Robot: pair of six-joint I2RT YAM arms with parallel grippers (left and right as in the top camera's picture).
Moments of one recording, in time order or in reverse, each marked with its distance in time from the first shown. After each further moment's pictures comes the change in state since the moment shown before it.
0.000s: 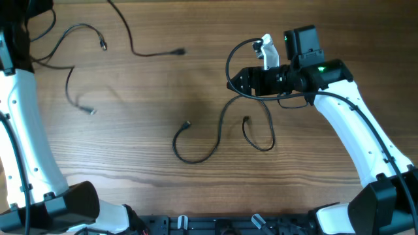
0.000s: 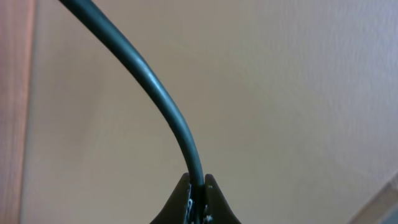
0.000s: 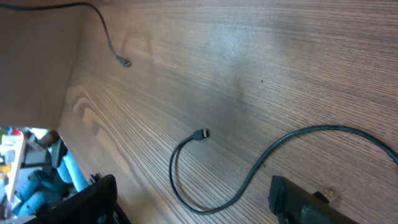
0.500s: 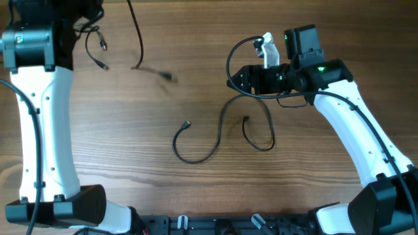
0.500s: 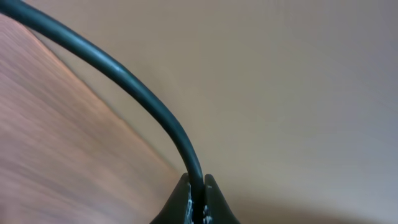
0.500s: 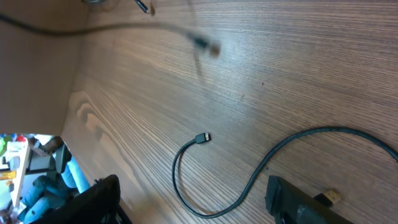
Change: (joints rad) left arm -0.239 0.000 0.000 -0.125 0.040 0.848; right arm 0.000 0.000 0.000 0.014 0.000 0.032
